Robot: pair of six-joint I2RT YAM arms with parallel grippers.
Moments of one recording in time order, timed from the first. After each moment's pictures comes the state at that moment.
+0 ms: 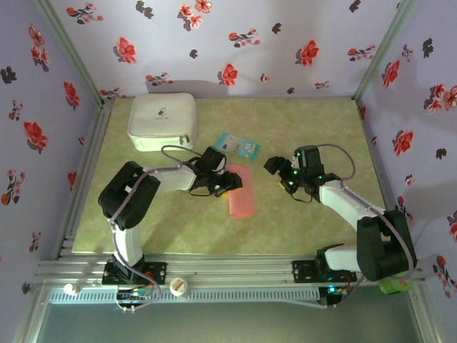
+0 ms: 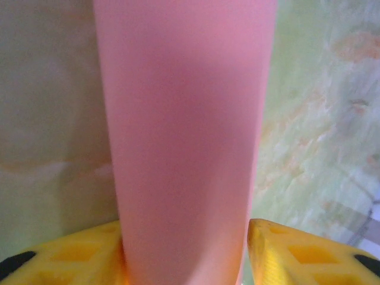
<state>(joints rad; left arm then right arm) -0.73 1.88 1.06 -0.16 0.41 -0.92 0.29 1.30 0.66 -0.16 -0.42 0.97</state>
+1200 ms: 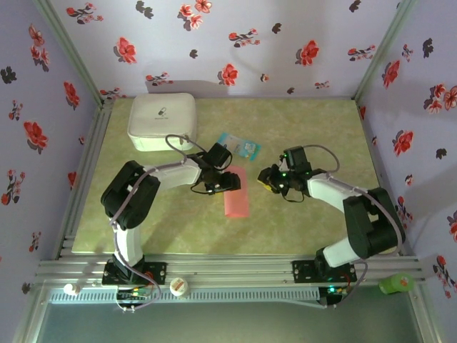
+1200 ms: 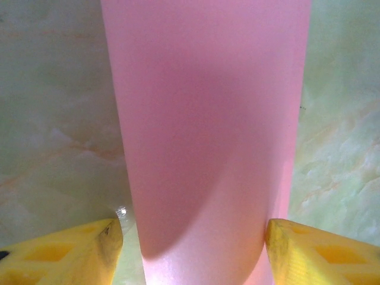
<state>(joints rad) -0.76 1.90 1.20 -0.45 0.22 -0.77 0.37 1.50 0.71 -0.15 -0.50 0.93</state>
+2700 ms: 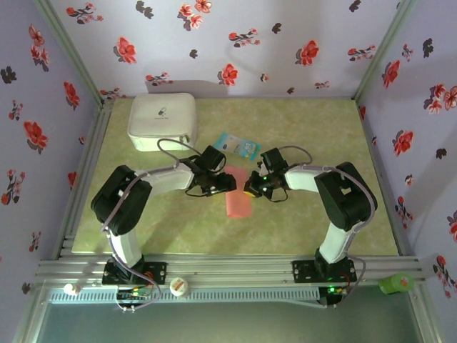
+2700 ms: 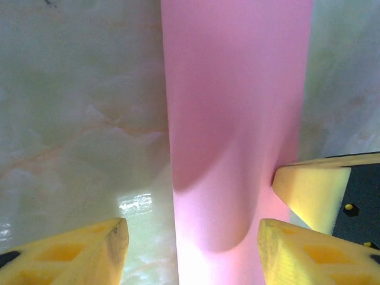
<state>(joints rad) -0.74 1.81 1.07 -0.35 0.24 -0.81 0.50 1.77 0.84 -0.15 -0.55 0.87</state>
